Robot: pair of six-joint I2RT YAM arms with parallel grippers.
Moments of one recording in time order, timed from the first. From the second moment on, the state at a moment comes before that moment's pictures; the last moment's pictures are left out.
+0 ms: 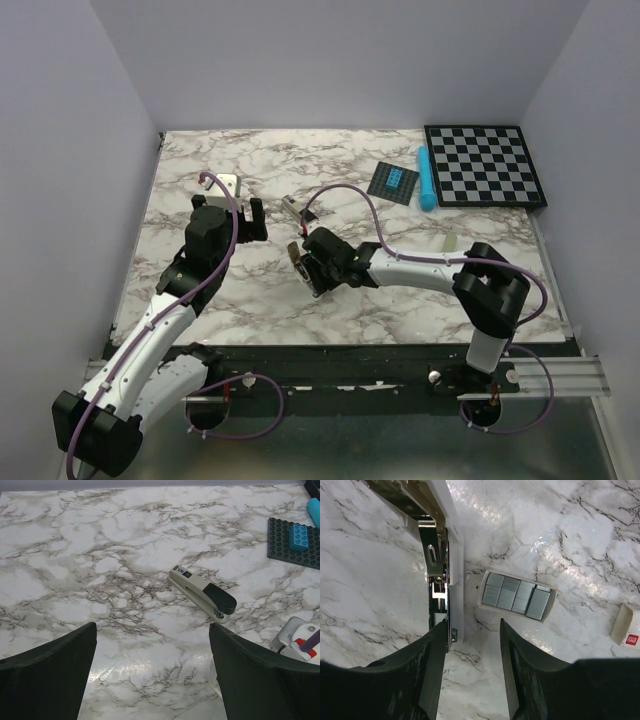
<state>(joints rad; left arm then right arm) -0.40 0.85 0.74 -0.14 -0.25 -0.15 1.02 1.81 1.17 -0.31 0.18 0.34</state>
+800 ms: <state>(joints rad) -0.40 1.11 0.79 -0.21 0.03 -0.19 1.06 1.52 0.59 0.34 0.09 0.23</state>
